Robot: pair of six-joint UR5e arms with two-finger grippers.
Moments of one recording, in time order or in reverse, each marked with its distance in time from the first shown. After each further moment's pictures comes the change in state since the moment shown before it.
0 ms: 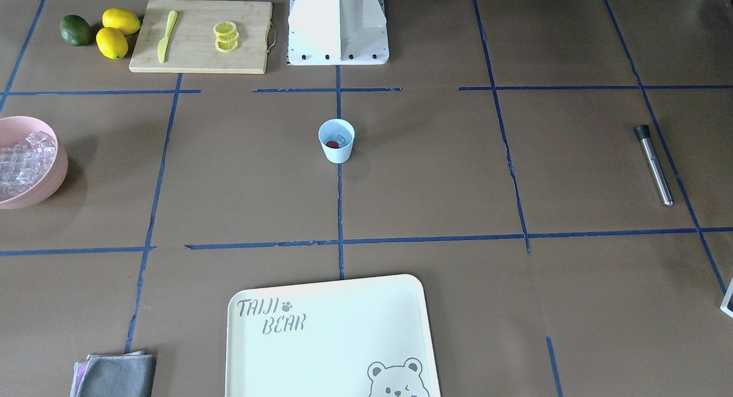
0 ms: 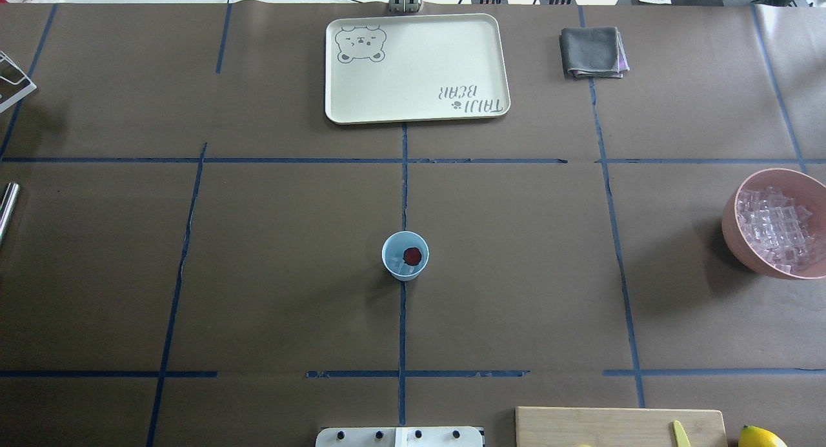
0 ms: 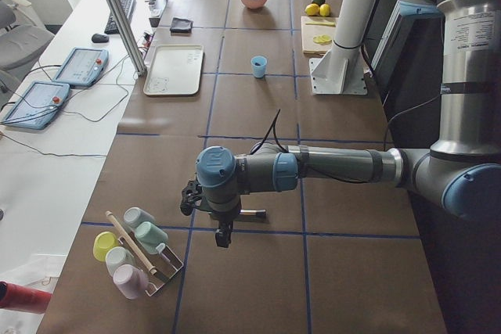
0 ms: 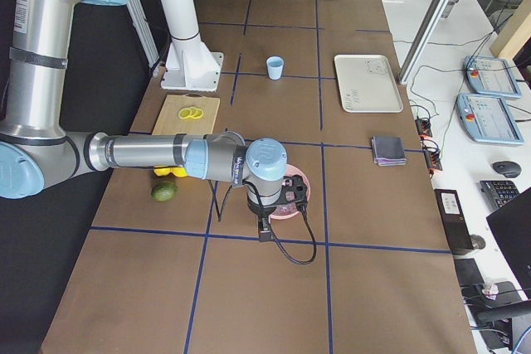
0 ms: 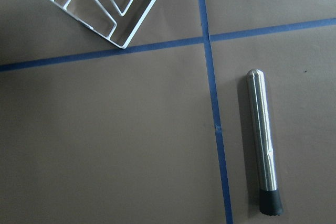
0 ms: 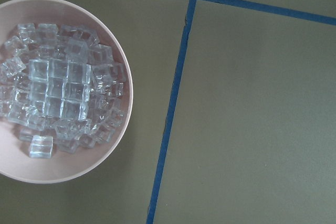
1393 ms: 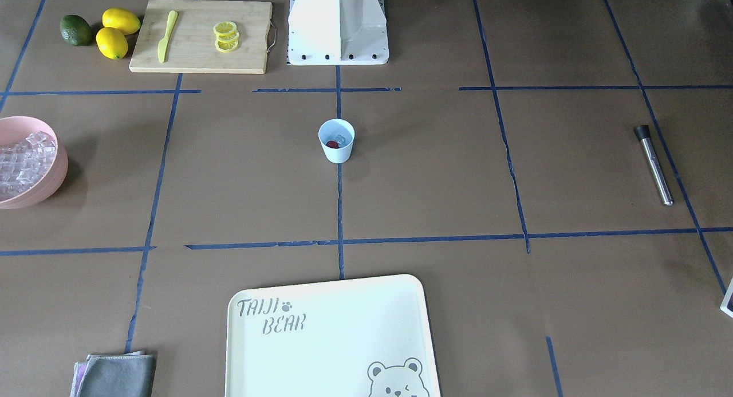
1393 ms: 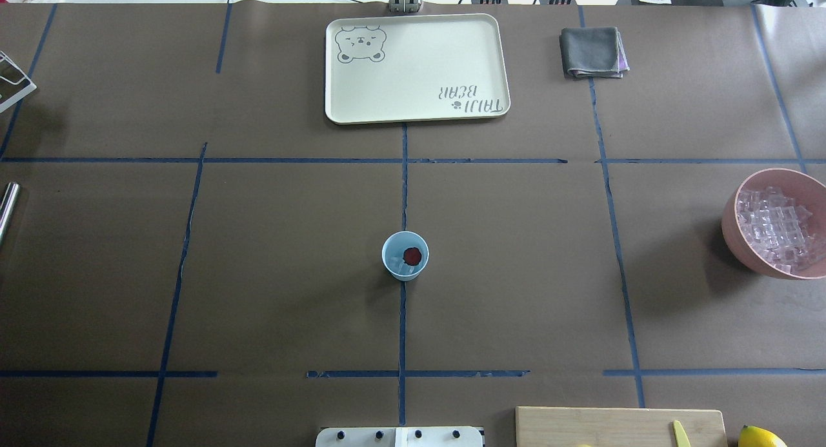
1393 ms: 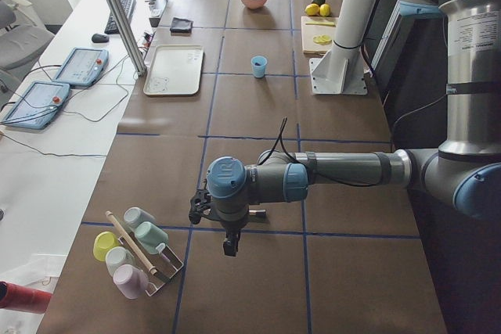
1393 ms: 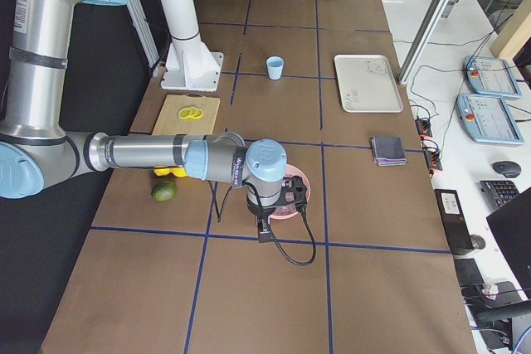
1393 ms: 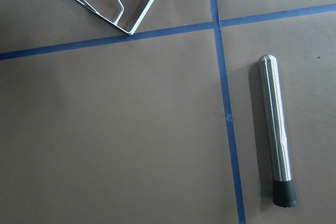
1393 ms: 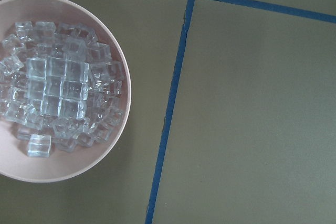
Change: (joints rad) left arm 0.000 0.043 0.013 -0.051 0.009 0.002; right arm 0.000 -0.001 -0.003 0.000 -0.001 -0.001
